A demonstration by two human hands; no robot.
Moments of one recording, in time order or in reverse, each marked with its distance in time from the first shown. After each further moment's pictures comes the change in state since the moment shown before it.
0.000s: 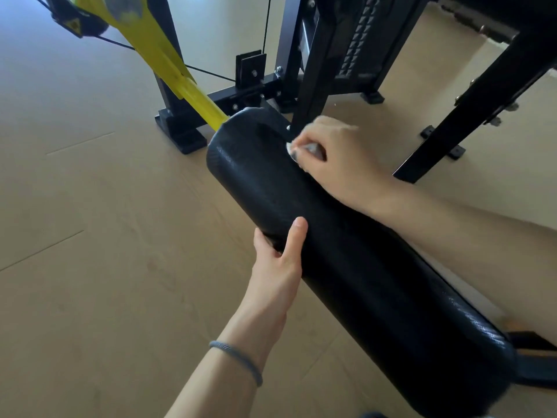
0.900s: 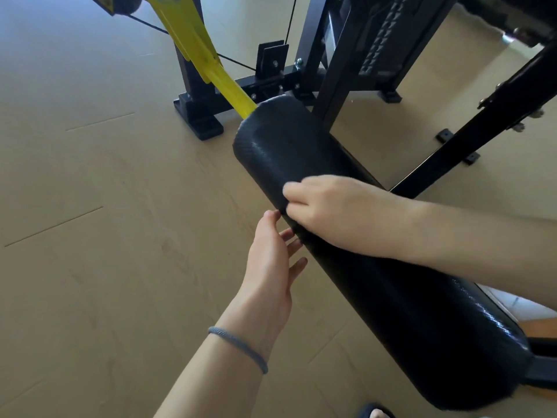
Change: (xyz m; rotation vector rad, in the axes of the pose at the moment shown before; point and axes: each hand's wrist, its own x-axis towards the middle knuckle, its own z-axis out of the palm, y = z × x) left_hand -0.024 0.032 -0.016 -0.303 0.193 -0.184; right_hand -0.040 -0.050 0.004 -0.544 -0.458 -0.662
